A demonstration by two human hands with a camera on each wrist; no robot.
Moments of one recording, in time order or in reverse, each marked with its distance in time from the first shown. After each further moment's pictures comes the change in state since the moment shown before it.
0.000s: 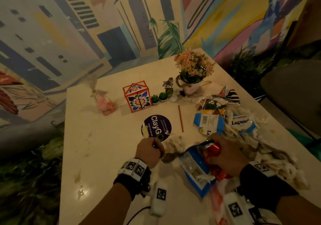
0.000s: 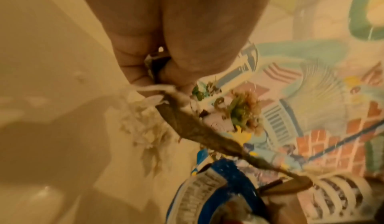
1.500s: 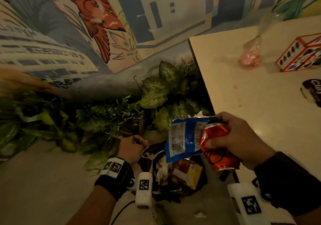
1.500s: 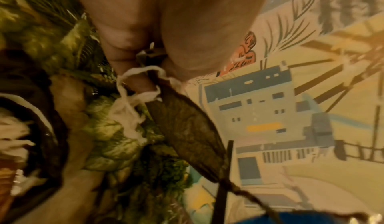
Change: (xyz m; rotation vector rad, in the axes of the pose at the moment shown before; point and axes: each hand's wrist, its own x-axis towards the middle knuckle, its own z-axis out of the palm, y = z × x) left_hand -0.130 -0.406 -0.387 -0.380 0.318 -0.471; right_hand -0.070 -0.334 0.392 0.402 -0.225 -0.031
